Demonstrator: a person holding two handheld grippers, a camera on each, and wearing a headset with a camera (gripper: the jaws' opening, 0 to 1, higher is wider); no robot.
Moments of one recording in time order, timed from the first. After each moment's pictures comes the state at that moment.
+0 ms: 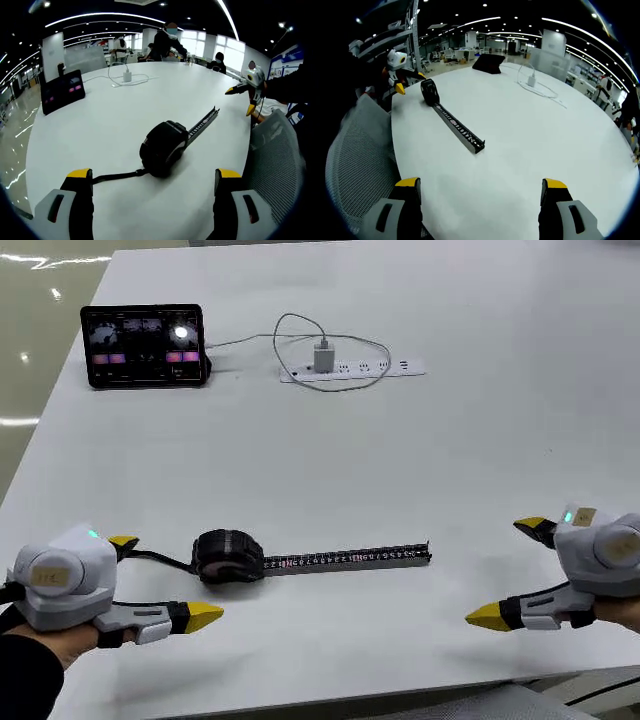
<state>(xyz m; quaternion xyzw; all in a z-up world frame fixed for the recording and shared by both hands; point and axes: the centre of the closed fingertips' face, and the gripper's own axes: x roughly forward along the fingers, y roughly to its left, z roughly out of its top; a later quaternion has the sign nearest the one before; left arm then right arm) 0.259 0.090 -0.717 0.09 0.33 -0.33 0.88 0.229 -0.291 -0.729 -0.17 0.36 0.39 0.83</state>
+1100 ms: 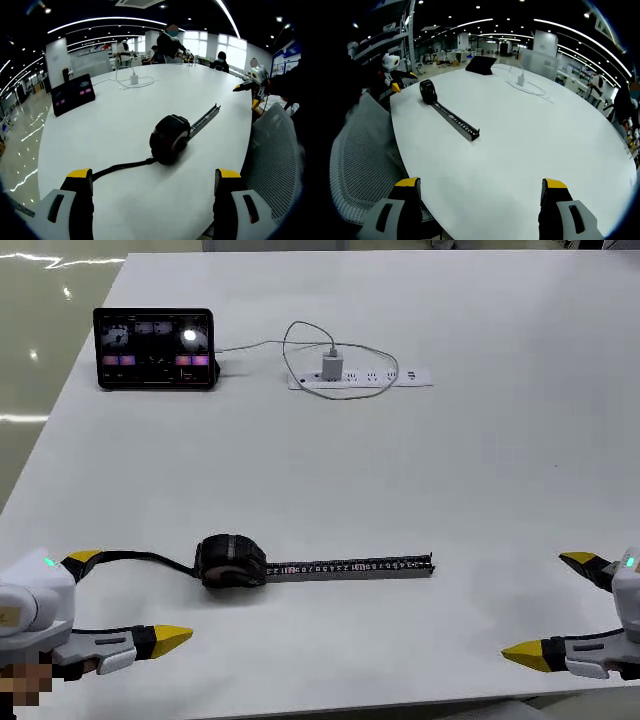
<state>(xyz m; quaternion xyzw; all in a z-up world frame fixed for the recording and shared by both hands) 0.245 0.119 -0.706 0.11 0.31 -0.31 0.89 0.213 -0.321 -0.718 -0.17 0.35 0.37 0.85</state>
